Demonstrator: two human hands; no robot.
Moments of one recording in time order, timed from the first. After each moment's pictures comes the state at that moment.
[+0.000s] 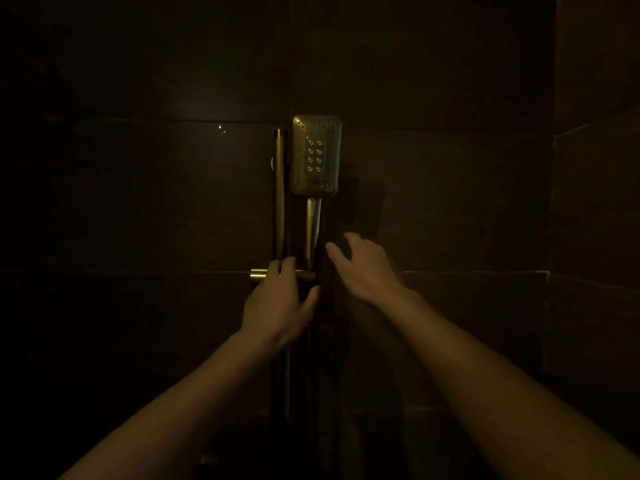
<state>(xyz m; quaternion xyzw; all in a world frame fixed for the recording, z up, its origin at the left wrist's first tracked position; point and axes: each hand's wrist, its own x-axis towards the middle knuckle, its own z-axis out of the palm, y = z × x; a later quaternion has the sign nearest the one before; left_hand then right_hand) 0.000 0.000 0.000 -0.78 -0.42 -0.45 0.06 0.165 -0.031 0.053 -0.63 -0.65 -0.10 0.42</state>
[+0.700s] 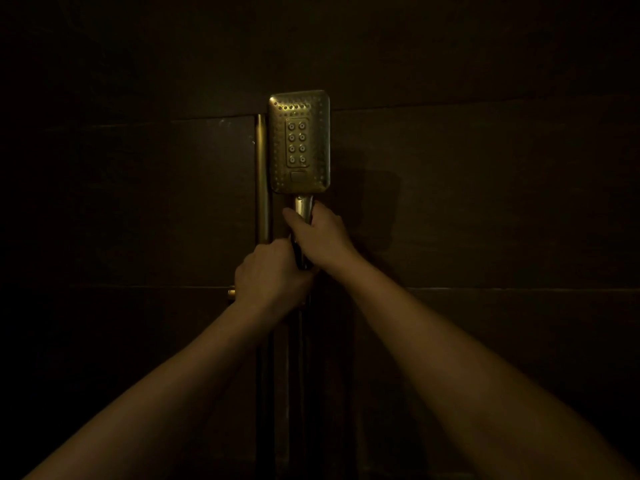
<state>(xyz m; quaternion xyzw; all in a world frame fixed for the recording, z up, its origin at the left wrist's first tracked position) 0.040 0.042 0.056 -0.73 -0.49 -0.46 0.11 0.144 0.068 0.099 -0.42 -0.69 0.08 0.58</state>
